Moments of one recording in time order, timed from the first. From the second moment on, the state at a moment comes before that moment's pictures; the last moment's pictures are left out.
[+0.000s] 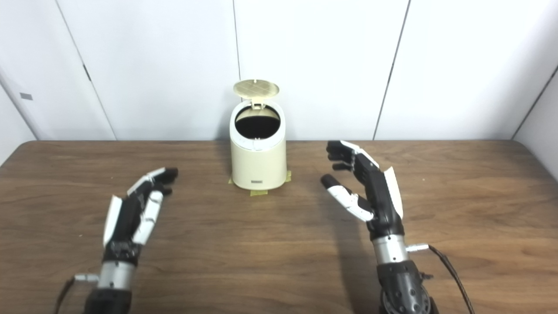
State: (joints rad) left arm -0.09 0.11 0.04 -0.16 0.24 -0.13 0.06; right arm -0.13 -0.12 0.06 -0.04 -0.13 -0.22 -0.11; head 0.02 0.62
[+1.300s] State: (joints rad) left arm -1.06 0.22 -0.36 0.25 0.94 0.47 -0.46; right arm -0.12 -0.09 0.02 0.05 -0.16 -0.27 -0.08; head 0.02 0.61
